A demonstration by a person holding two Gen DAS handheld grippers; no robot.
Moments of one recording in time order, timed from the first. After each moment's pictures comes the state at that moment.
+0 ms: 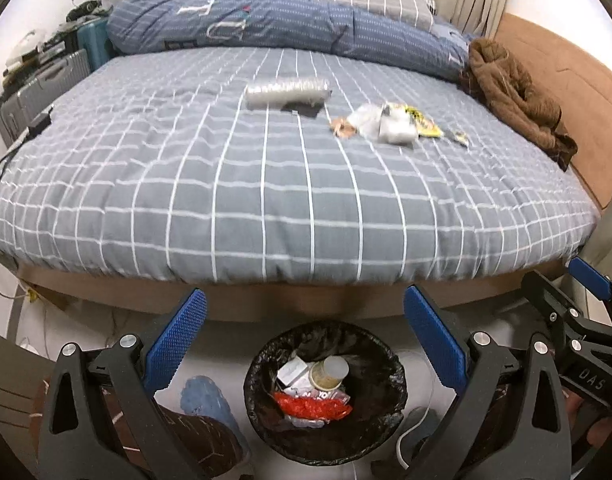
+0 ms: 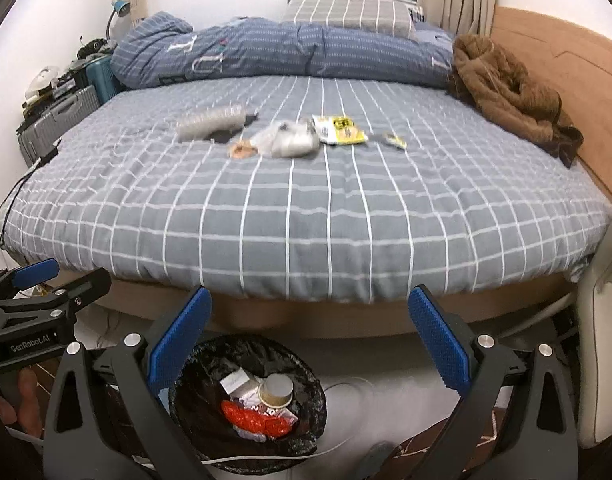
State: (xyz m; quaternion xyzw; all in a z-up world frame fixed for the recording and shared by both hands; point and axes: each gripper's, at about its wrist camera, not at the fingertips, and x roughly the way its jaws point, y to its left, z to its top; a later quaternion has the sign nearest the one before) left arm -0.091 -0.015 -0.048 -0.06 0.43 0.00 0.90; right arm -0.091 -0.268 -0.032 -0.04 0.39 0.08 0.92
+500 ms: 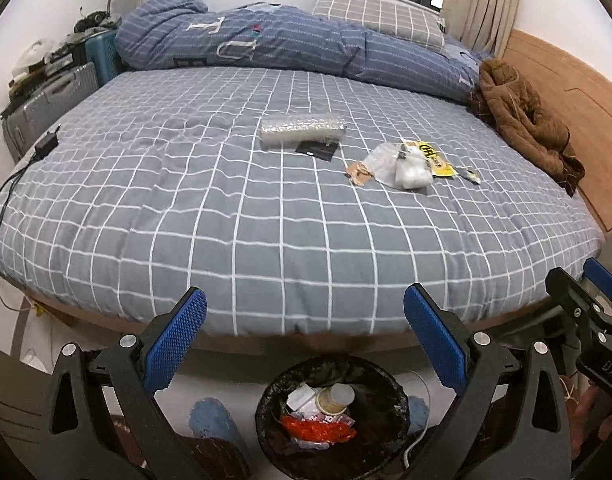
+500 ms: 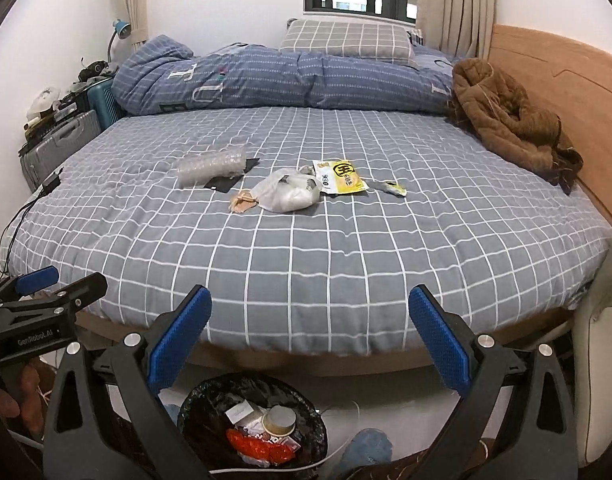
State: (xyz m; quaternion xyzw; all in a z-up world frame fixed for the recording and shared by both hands) left arm -0.052 0.005 -0.020 -0.06 0.41 0.02 0.91; right arm -0.054 -0.262 -0.002 -0.03 0.36 0.08 0.93
